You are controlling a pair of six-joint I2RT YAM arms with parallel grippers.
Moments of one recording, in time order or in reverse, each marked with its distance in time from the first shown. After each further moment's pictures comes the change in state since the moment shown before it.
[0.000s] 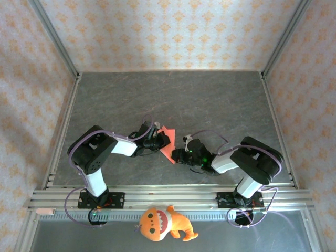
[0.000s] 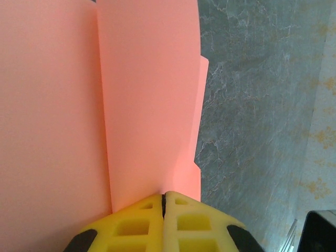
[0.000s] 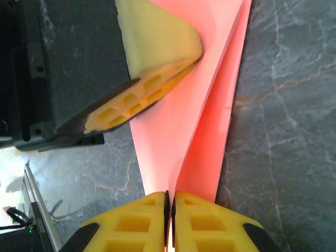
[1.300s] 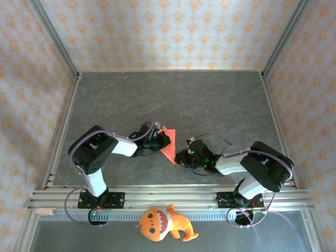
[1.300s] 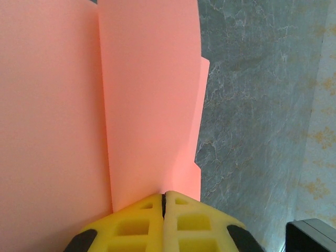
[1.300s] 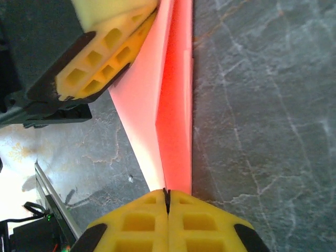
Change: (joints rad) left arm -0.009 0.004 -0.003 0.019 -0.008 -0.005; right arm -0.003 -0.111 -0.027 -0.164 -0.041 0.129
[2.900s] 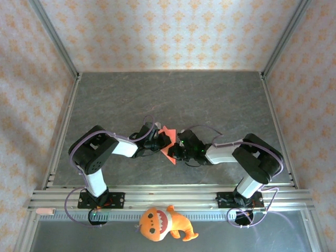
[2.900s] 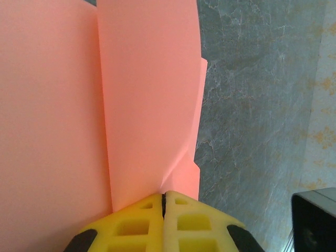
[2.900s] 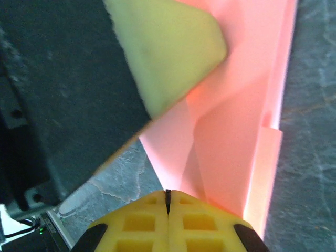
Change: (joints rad) left arm -0.010 0.002 -0.005 0.018 -0.018 0.000; right arm -0.020 0.121 0.239 -0.218 -0.040 -0.085
